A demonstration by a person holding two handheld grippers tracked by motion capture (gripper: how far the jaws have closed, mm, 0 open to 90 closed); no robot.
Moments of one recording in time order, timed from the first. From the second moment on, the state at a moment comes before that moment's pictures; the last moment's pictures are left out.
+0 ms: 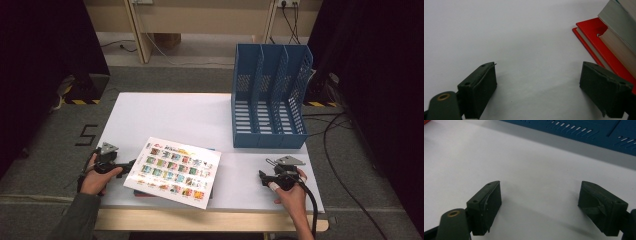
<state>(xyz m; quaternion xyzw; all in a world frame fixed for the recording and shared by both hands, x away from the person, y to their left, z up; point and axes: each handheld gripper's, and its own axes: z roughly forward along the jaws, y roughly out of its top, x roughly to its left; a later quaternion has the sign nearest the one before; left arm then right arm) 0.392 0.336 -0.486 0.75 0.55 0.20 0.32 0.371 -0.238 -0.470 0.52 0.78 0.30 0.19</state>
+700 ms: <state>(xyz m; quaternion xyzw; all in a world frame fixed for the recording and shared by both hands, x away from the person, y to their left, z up) 0.390 0.341 -0.475 0.72 0.56 0.21 0.35 0.361 -0.239 -0.457 0.51 0.77 0.35 0.18</state>
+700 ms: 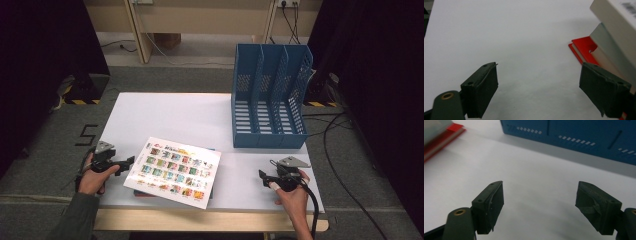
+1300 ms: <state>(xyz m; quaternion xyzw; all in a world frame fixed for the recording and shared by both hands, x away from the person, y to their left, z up) 0.370 0.330 -0.448 0.75 0.52 0.19 0.37 0.345 -0.203 -0.441 0.45 0.78 0.42 0.12</state>
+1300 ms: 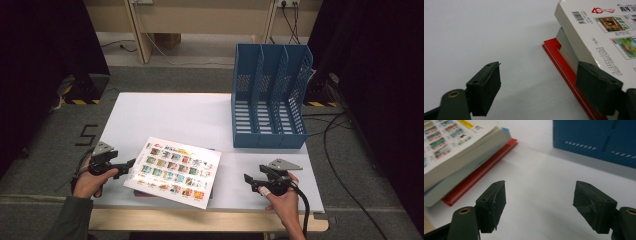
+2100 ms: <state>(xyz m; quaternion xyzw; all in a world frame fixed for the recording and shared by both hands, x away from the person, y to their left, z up) 0.318 0.298 -0.437 0.78 0.49 0.21 0.34 0.341 -0.175 -0.428 0.42 0.79 0.44 0.07</state>
